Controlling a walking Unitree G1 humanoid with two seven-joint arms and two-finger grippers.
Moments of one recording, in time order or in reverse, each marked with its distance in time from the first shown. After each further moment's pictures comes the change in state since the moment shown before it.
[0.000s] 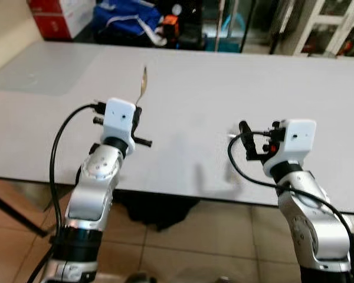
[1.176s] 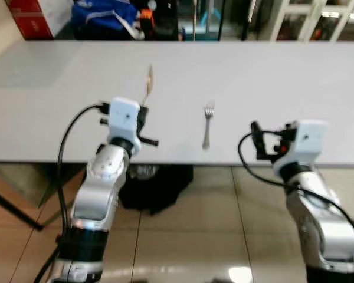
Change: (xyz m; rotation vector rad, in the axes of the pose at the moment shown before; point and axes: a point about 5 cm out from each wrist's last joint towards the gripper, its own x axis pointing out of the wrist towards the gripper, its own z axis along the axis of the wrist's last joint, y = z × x) left arm 0.002 -0.009 0.004 -0.060 -0.014 -0.027; right arm -0.002 -0.014 0.000 0.001 0.002 -0.062
